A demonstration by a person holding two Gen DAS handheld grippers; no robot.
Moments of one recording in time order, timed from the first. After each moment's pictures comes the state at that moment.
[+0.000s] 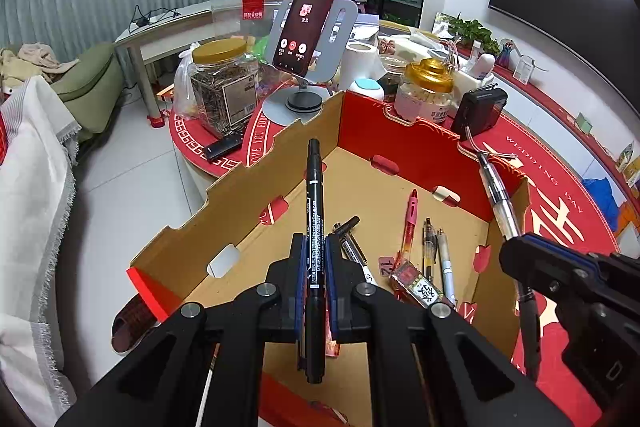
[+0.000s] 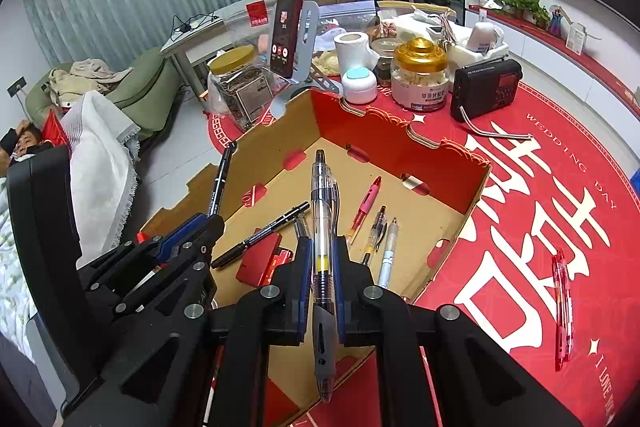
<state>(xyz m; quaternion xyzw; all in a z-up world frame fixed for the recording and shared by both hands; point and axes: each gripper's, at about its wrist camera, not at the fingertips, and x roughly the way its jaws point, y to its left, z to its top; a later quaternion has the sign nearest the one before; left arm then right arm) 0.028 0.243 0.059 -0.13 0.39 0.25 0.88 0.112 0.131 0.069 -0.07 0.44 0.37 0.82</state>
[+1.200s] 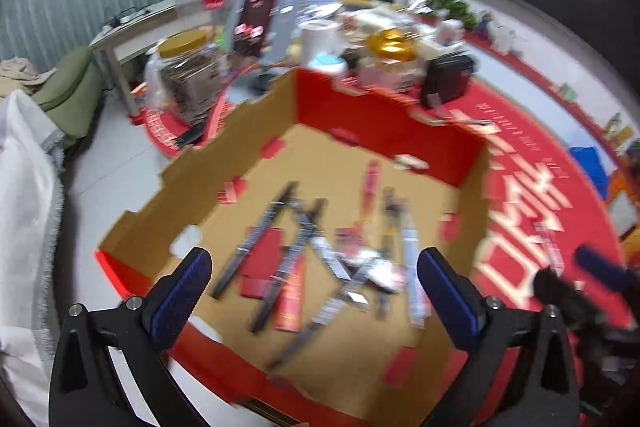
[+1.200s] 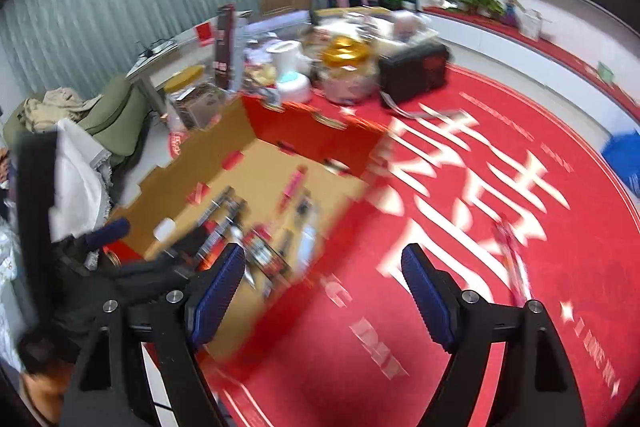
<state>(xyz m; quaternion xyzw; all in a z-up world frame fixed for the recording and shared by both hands) 0.037 0.198 0.057 -0.12 0.42 0.20 0.88 0.111 0.021 0.045 -0.03 0.44 0.28 0.85</state>
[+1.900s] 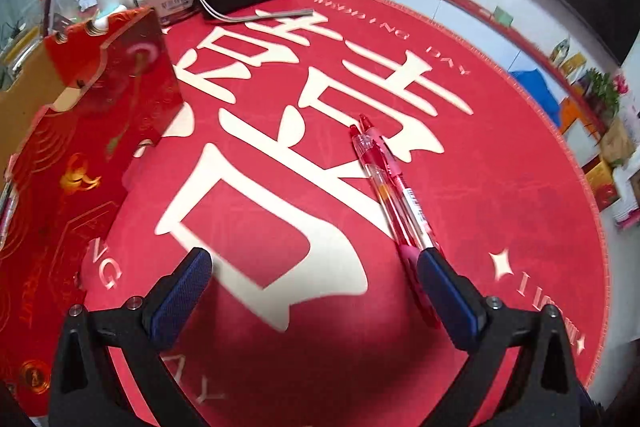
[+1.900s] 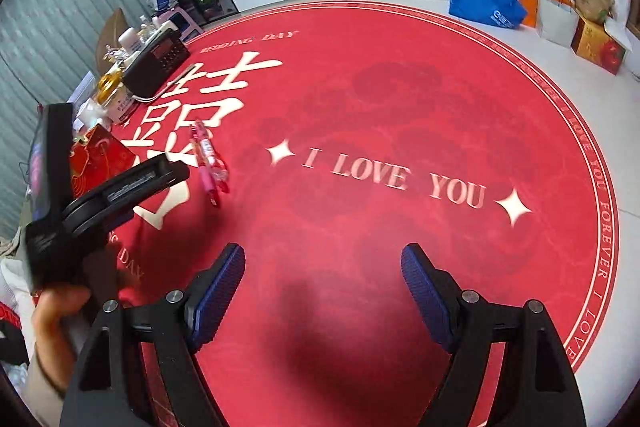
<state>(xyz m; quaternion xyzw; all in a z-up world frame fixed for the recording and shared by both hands) 0.165 -0.014 -0.034 -0.10 0.51 0.08 0.85 0.097 -0.231 -0.025 0.14 0.51 0.06 0.85</state>
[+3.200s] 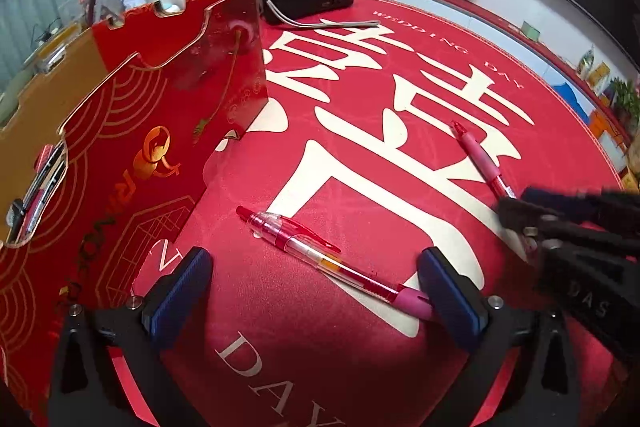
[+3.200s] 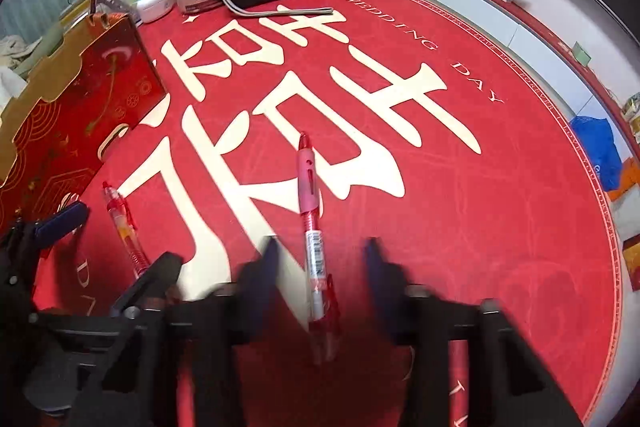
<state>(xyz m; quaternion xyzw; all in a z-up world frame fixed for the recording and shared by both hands) 0.136 0.035 -0.048 -0.08 0.47 0.14 0.87 0.222 -0.079 -0.047 -0.15 0.51 0.22 0.82</state>
